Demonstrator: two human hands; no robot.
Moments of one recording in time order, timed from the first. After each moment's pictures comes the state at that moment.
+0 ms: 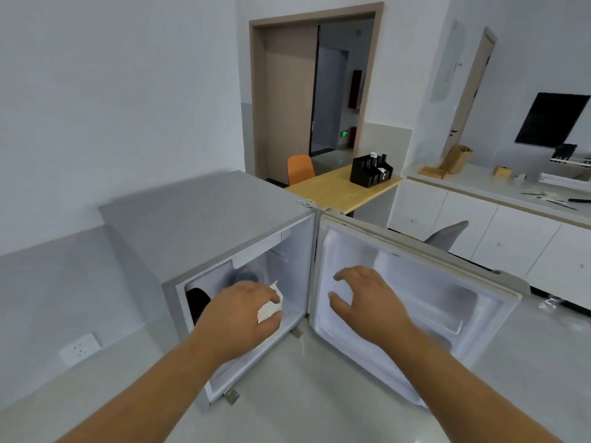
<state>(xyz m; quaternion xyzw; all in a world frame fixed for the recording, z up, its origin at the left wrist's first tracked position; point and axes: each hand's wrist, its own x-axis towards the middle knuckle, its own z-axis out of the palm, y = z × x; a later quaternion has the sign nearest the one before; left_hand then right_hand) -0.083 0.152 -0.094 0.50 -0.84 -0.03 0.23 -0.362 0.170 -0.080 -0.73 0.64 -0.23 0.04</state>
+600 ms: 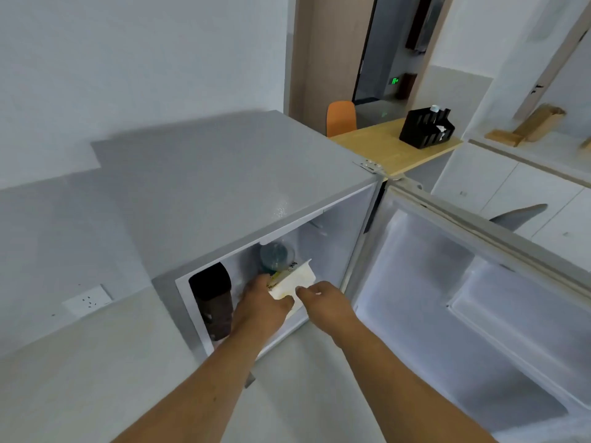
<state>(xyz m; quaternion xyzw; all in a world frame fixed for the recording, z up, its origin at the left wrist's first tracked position) -0.092 0.037 -0.233 0.73 -0.53 -0.34 0.28 -0.240 0.027 -0.214 -0.53 0.71 -0.20 0.42</state>
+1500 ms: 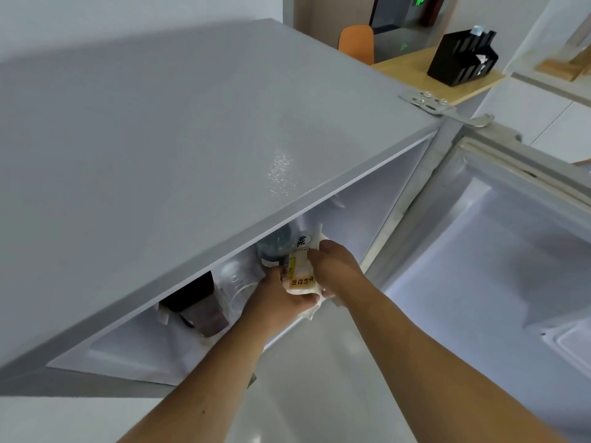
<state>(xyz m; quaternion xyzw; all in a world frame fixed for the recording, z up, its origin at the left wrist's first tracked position) -0.103 -0.036 -0.309 0.67 -0.50 -0.49 0.25 -0.237 -0.093 -0.274 -0.53 0.71 -0.16 0.43</state>
